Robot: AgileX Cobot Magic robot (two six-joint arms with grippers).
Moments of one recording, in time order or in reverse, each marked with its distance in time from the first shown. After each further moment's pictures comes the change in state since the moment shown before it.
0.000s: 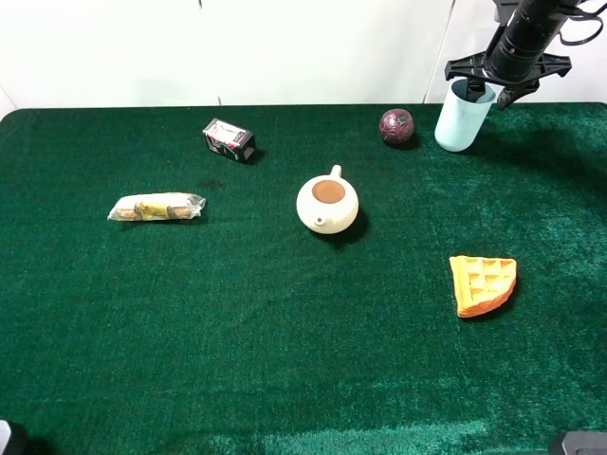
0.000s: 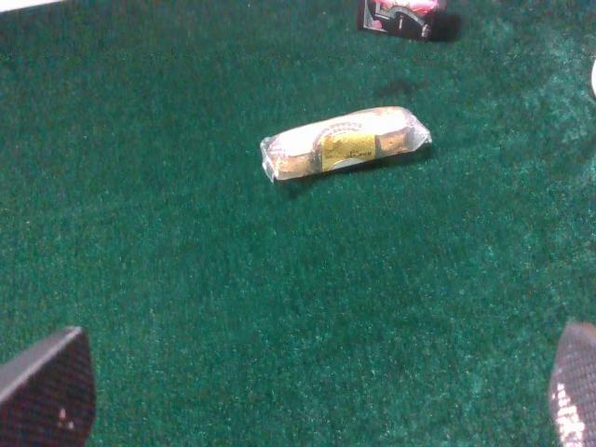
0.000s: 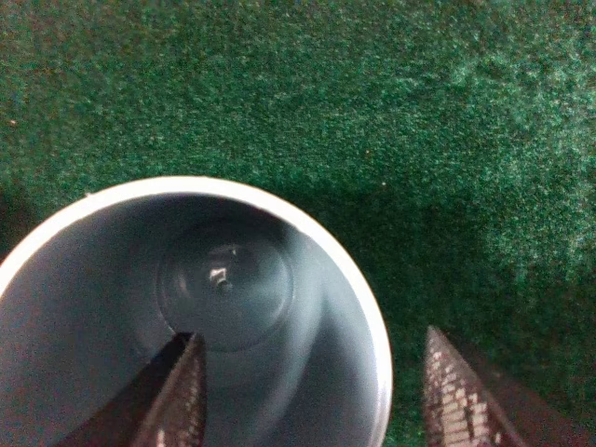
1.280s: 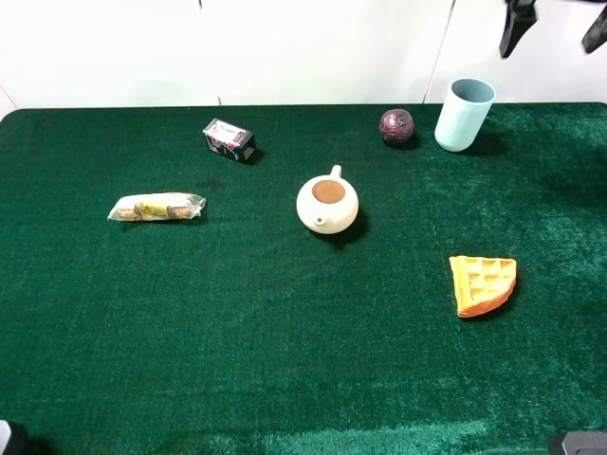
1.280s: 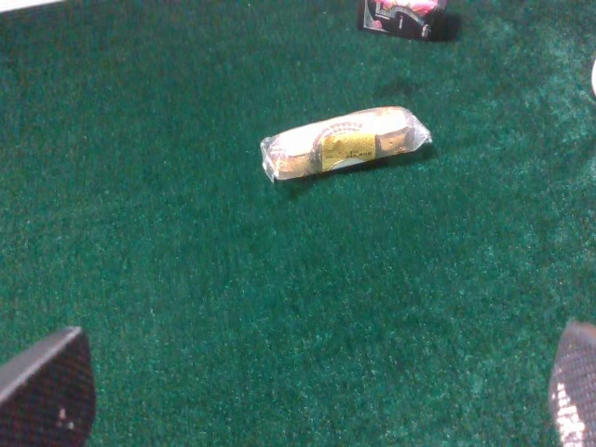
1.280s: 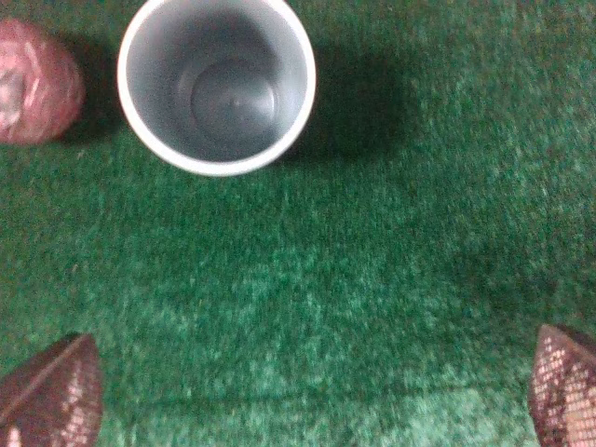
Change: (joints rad) left arm 0.000 0.000 0.000 0.001 0.000 0.000; right arm 0.000 -0.331 -0.002 0.033 0.371 -0.075
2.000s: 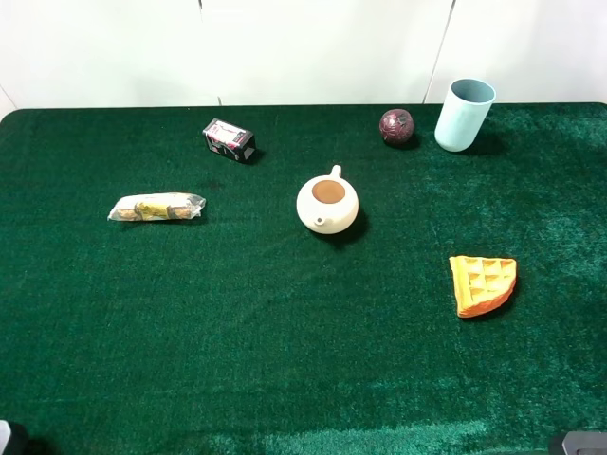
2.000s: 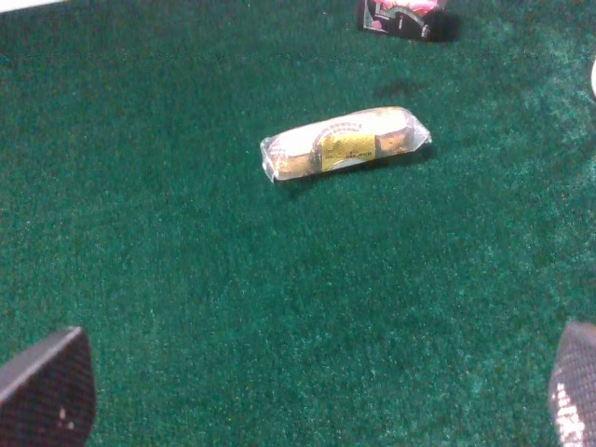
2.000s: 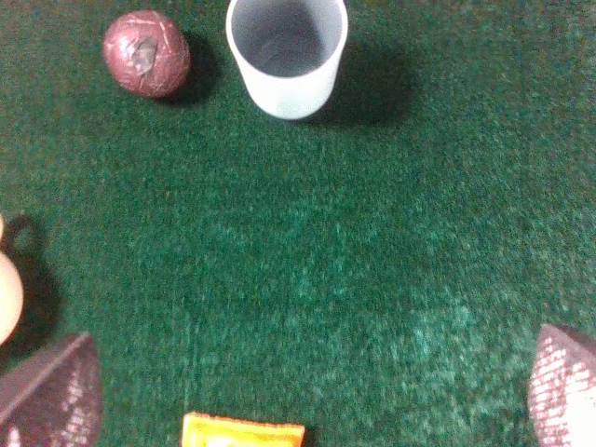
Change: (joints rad) left arm 0.000 0.000 0.000 0.000 0.000 0.000; right arm 0.000 -0.521 0.304 0.063 0.008 -0.033
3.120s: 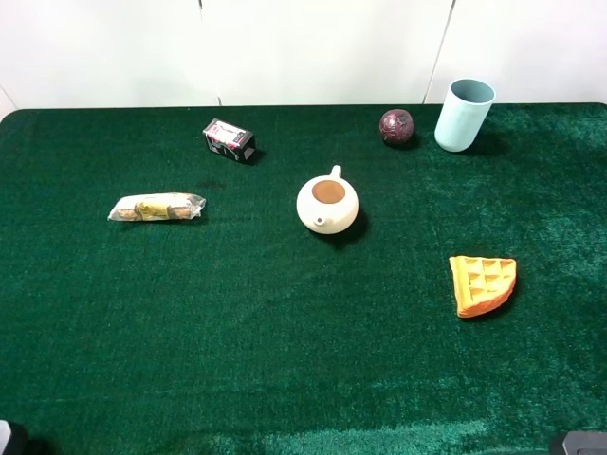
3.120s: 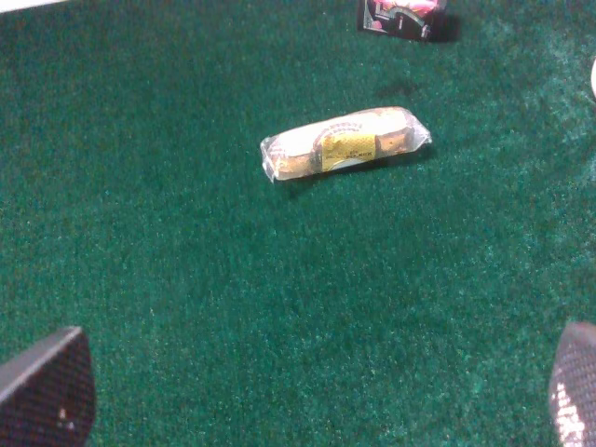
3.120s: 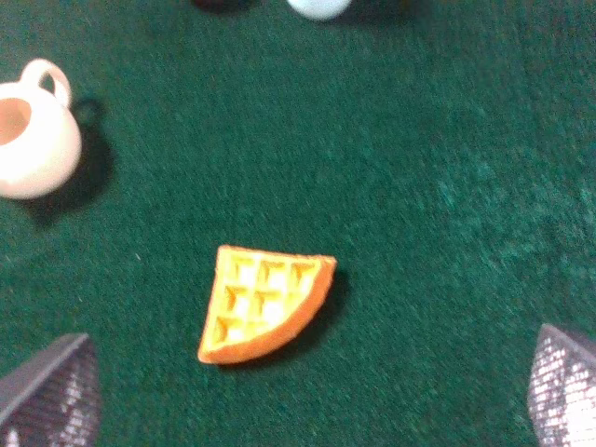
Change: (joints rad) left arm 0.000 0.000 0.000 0.000 0.000 0.000; right arm 0.000 -1.035 0.769 0.060 -0.073 0.007
